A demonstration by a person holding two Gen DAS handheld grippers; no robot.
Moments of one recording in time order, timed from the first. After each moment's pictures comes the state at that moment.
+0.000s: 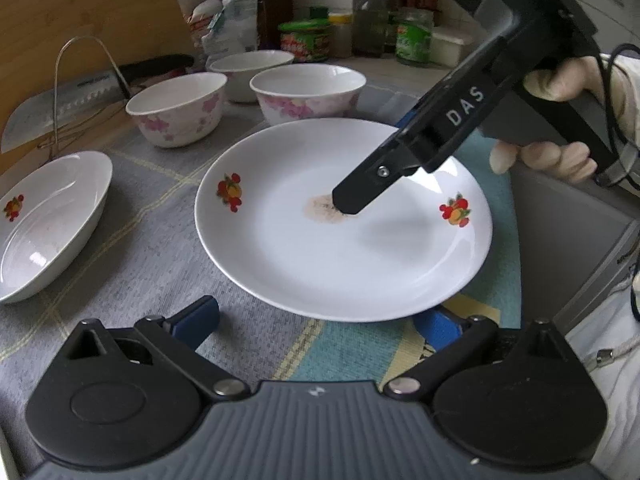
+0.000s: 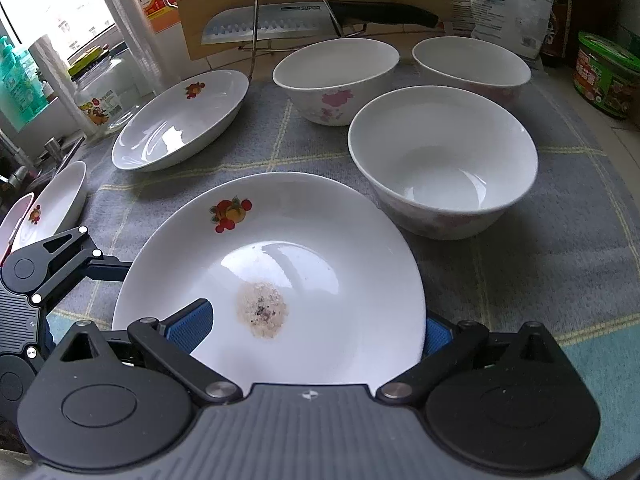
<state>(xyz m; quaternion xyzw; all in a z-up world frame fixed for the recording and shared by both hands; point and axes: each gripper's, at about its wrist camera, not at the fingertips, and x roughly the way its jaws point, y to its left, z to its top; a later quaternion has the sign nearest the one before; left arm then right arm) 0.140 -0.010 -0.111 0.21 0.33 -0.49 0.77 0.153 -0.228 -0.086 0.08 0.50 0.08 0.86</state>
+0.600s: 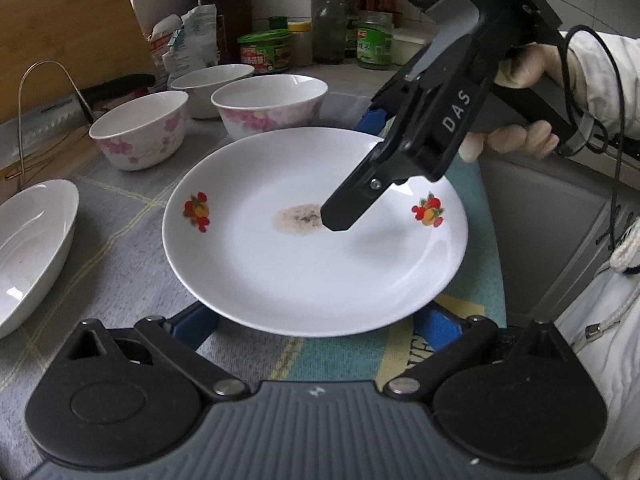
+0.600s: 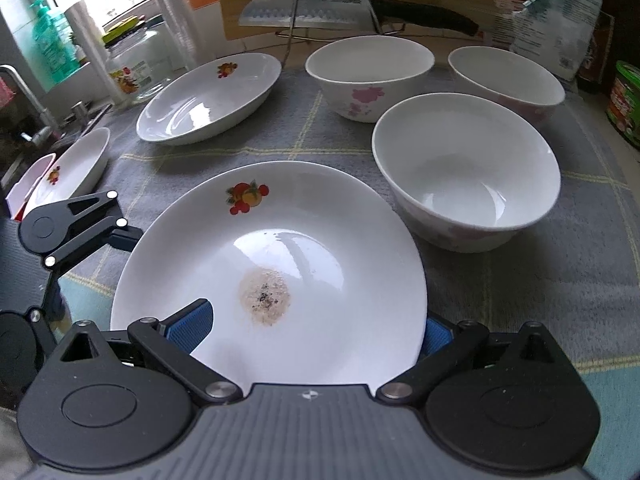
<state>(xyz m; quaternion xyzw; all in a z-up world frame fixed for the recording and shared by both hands) 0.141 -0.018 -0.113 0.23 0.31 -0.54 0.75 0.155 -0.234 -0.085 0.04 0.51 0.15 0.85</state>
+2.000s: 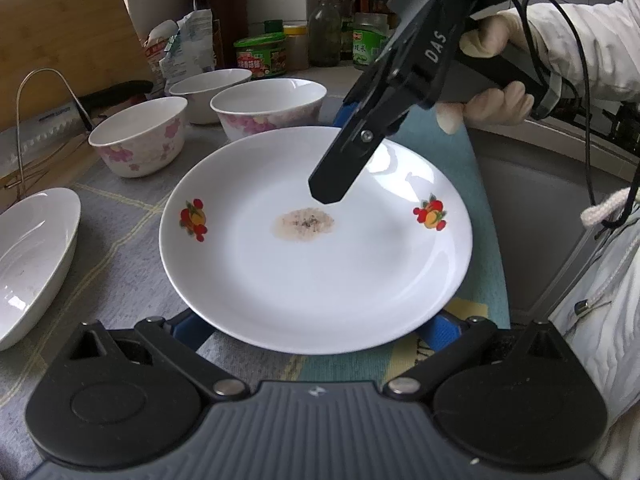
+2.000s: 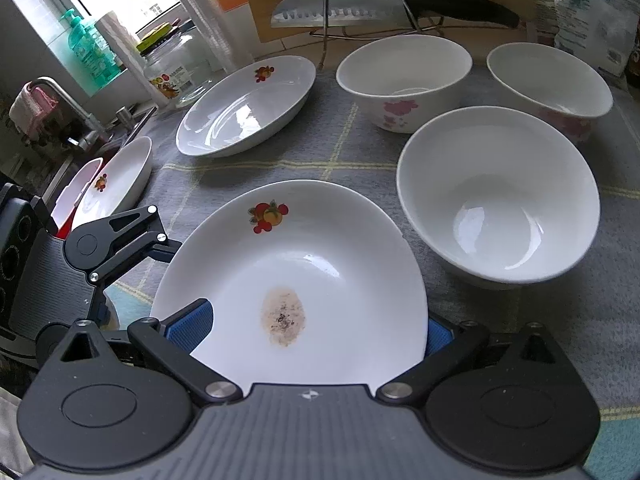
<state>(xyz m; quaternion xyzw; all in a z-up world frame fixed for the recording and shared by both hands) 0.143 -0.015 -0.111 0.23 0.30 -0.55 0.74 0.182 -0.248 -0.075 0.08 0.53 0.22 0.82</state>
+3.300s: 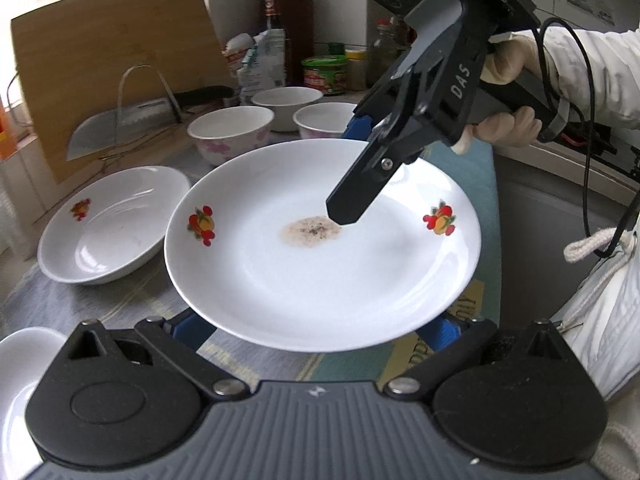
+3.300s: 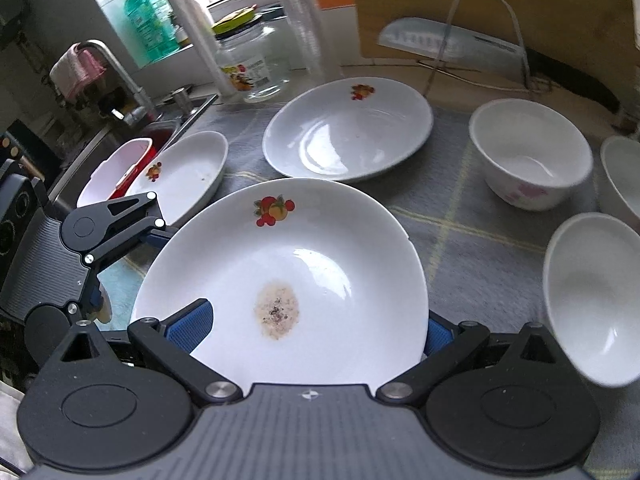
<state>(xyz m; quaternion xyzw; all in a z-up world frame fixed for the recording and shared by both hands) 0.131 0.064 -0.073 0.20 0.30 -0.49 0.79 0.197 -0.158 -0.039 0.03 0.51 0.29 0.81</state>
